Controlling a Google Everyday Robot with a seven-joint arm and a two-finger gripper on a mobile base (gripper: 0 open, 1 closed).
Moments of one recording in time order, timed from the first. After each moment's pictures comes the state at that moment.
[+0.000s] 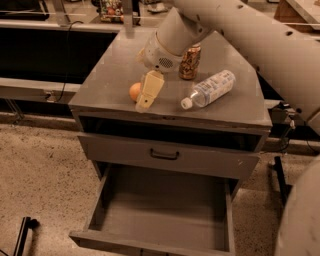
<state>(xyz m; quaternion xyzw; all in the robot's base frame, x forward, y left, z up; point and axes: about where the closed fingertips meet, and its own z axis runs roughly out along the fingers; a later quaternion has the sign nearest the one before) 0.623 0.046 0.900 -0.71 0.63 0.14 0.28</state>
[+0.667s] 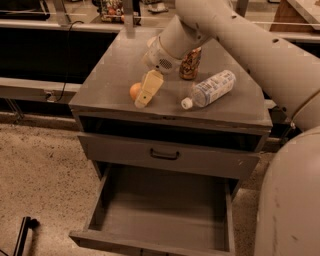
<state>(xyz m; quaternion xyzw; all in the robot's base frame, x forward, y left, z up) 0.666 0.041 0.879 -0.66 0.68 0.15 0.29</state>
